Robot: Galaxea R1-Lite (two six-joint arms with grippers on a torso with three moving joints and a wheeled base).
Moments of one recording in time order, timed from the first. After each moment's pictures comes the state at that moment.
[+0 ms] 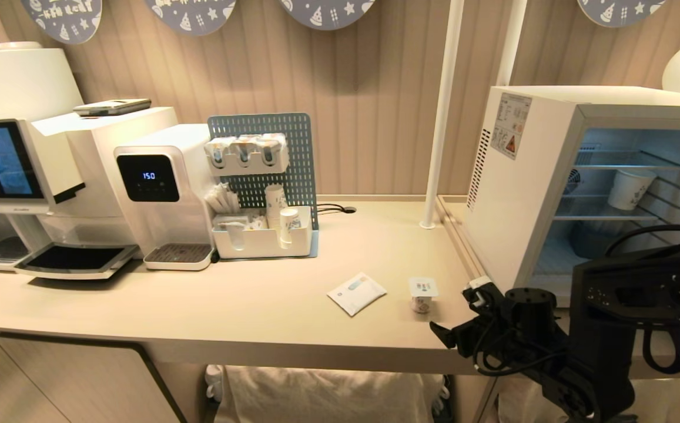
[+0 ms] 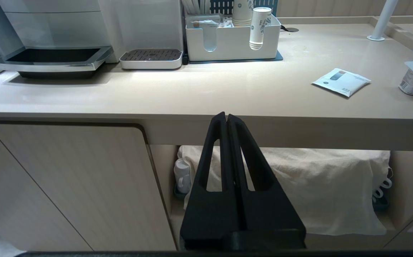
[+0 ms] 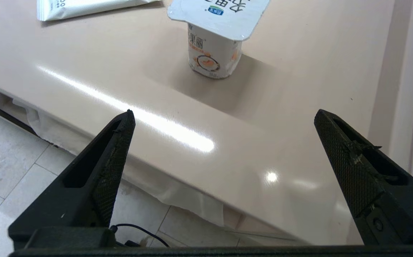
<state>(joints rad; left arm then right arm) 0.00 0.00 0.00 0.00 0.01 0.01 0.31 2.40 -0.55 -1.38 0.05 -0.11</state>
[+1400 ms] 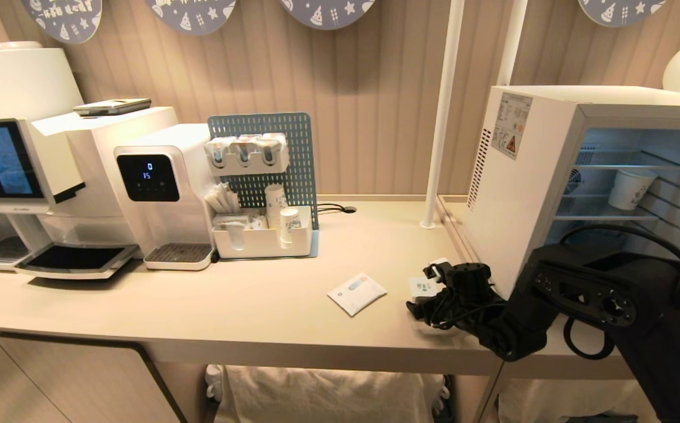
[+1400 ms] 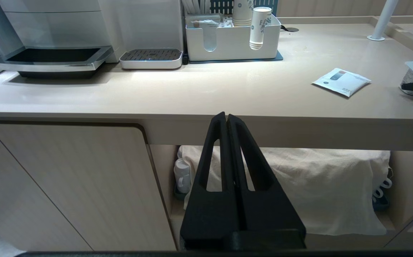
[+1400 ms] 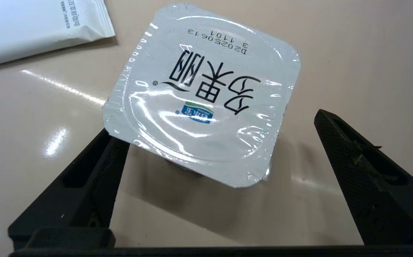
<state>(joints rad) 0.00 0.00 0.00 0.00 0.01 0.01 0.32 2.58 -1.11 -0.91 -0.05 -0.10</state>
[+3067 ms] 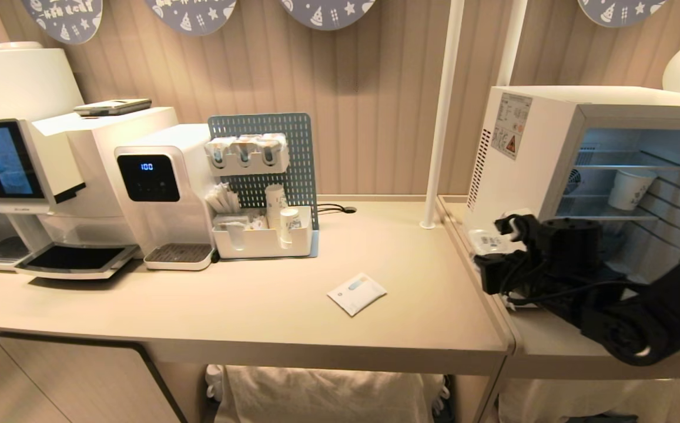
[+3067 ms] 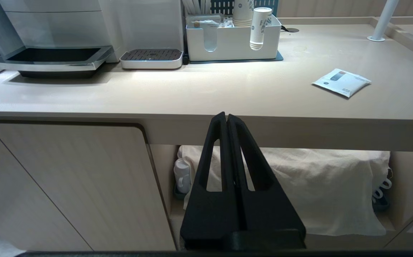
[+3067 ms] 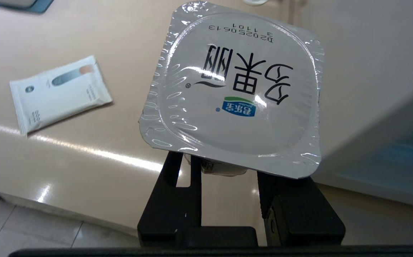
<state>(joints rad) 0.00 0.00 0.00 0.00 0.01 0.01 0.26 1.95 -0.66 -0.92 -0.16 -0.08</state>
